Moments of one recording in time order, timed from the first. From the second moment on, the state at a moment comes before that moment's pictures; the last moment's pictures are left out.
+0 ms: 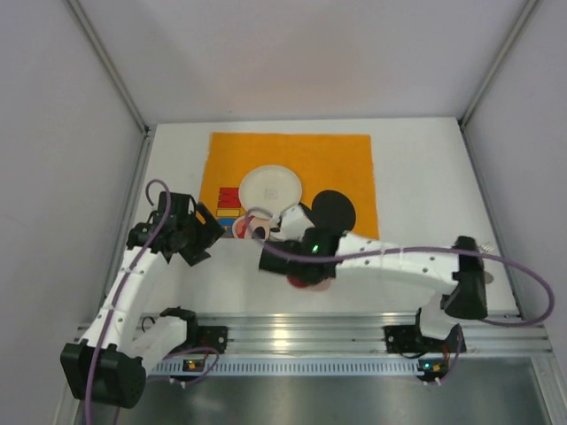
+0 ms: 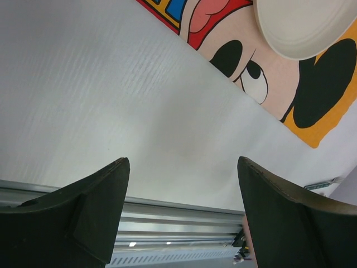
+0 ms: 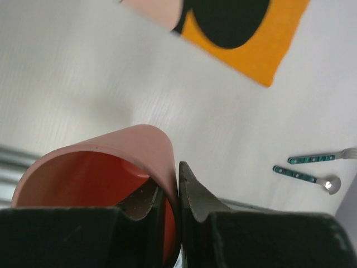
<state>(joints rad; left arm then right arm) -0.15 0.96 0.86 -0.90 0.11 -0.89 1.44 1.71 1.56 -1.35 0.69 0.82</state>
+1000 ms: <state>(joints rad) -0.15 1.47 1.14 -0.72 0.23 -0.77 0.21 2.48 2.48 -0.92 0.09 0.49</state>
